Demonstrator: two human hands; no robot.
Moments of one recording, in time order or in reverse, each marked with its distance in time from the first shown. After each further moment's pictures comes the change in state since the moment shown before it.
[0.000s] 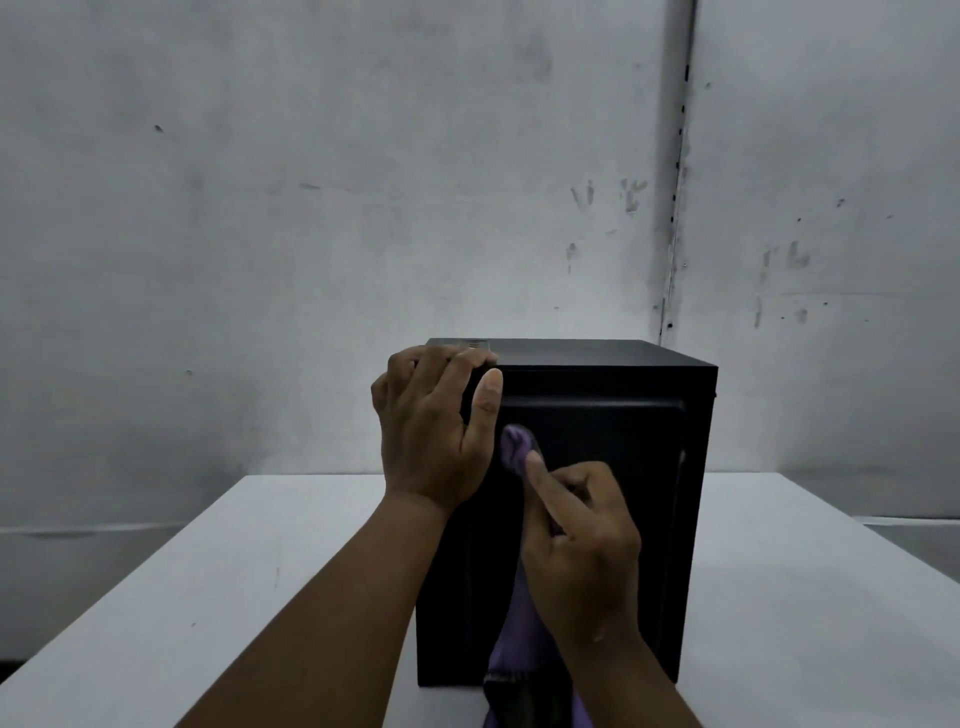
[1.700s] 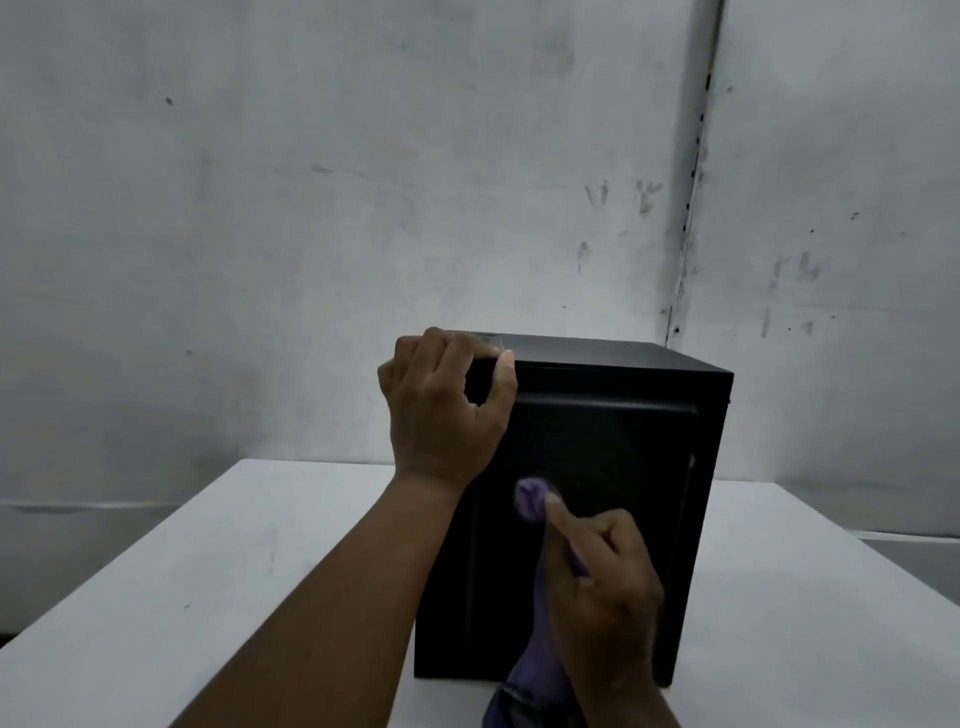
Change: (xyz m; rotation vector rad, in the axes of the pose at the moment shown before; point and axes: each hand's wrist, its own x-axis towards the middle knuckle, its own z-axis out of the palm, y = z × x) left_hand 0.010 -0.001 0.007 -0.023 0.126 -0.078; right_hand -0.035 0.018 -0.007 0.011 -0.107 0.082
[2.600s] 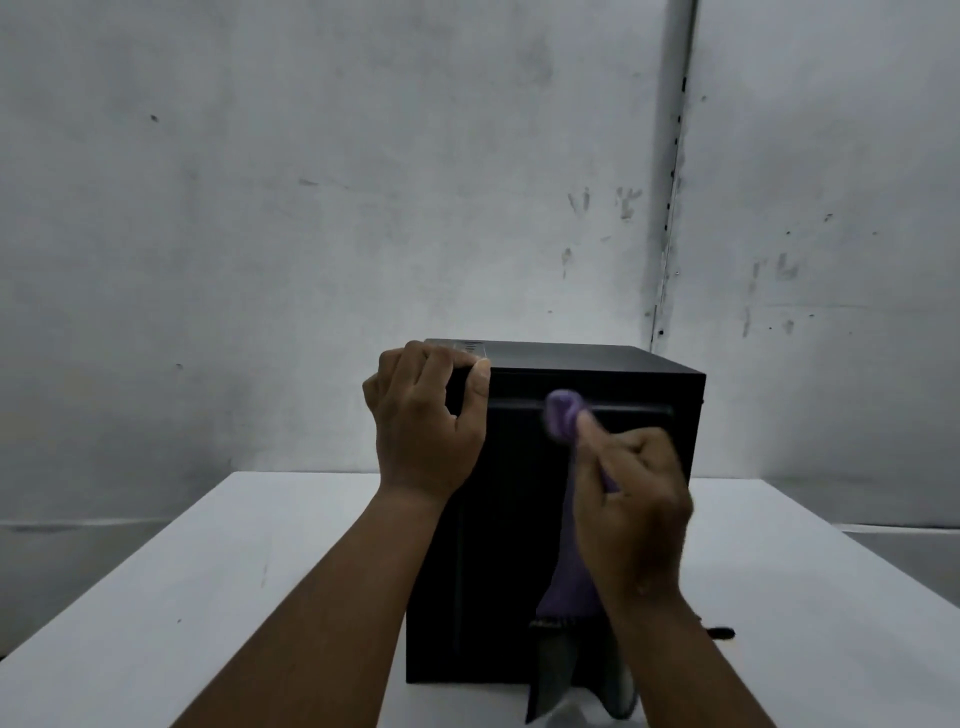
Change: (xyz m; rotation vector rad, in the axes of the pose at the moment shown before) left_hand -0.004 0.001 -0.003 -0.044 -0.016 -0.016; right_hand 0.073 0.002 -0.022 -0.080 0.266 -0.091
